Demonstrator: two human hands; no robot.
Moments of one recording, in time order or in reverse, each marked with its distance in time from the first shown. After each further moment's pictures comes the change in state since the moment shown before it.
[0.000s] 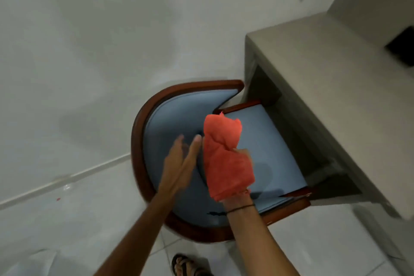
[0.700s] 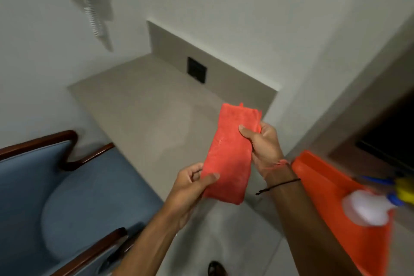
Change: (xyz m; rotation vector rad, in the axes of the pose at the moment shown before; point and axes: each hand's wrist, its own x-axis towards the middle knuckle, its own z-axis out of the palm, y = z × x) left_hand -0.178 0.203 0.506 -0.481 -0.661 -0.027; right_hand -0.026 0.281 -0.605 0.957 0.330 -0.147
